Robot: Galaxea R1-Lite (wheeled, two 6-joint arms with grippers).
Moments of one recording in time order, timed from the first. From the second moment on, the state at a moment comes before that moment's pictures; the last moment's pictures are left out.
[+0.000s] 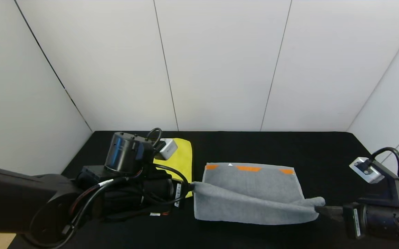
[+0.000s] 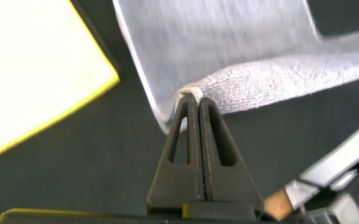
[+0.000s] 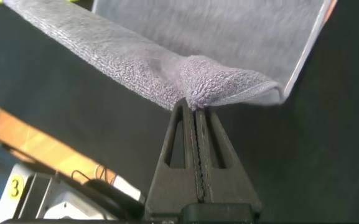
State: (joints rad) left arm -0.54 1.77 -0.80 -0.36 -0.20 -0.23; right arm 0.25 1.44 -0.49 -0.27 0.32 0.23
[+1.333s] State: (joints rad) left arm -0.47 2.09 -1.10 -0.38 -0.20 -0.14; right arm 0.11 1.82 -0.62 -0.57 0.33 0.19
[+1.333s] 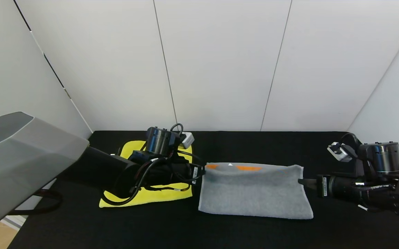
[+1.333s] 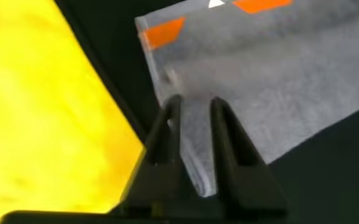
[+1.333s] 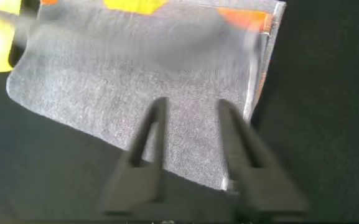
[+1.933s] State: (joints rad) left arm -0.46 2.08 -1.10 -0.38 -0.19 -0.13; right arm 0.10 1.83 -0.61 -0.59 0.32 0.19
